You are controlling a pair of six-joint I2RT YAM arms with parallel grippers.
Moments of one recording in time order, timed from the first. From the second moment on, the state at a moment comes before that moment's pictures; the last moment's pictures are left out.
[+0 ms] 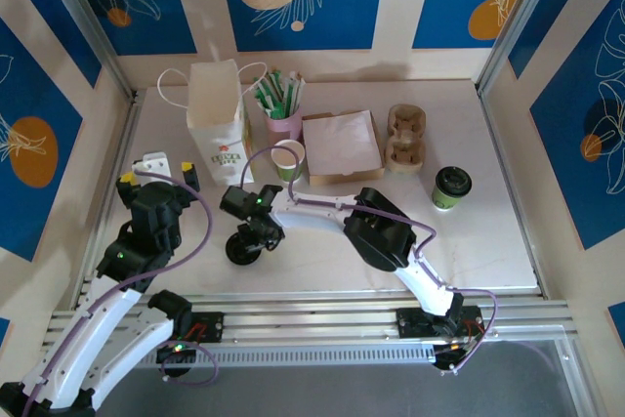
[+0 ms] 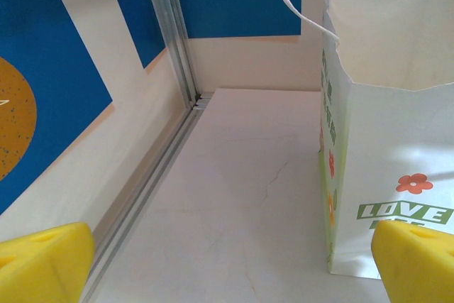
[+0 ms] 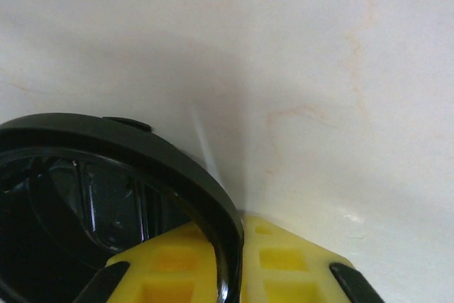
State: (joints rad) left arm -0.46 0.62 0.71 -0.42 -0.76 -0.10; right arm 1.12 2.23 1.75 -0.86 -0.04 0.75
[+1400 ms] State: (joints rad) left arm -0.51 0.81 0.72 -0.43 -0.48 -0.10; right arm 0.60 1.84 1.29 -0.90 0.03 0.61
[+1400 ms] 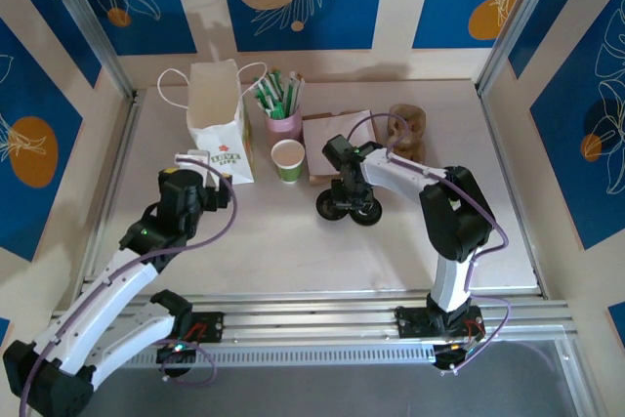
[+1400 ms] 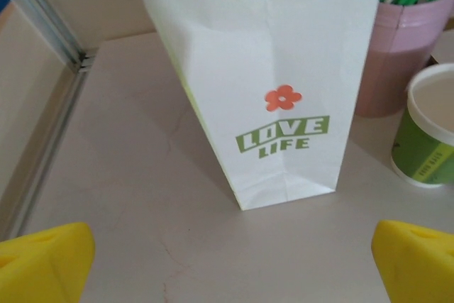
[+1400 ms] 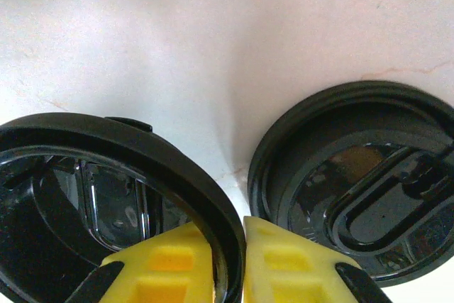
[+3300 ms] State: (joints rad) left arm -0.58 1.91 1.68 -0.95 -0.21 -0.57; right arm 0.54 1.08 1.17 -1.09 0.05 0.52
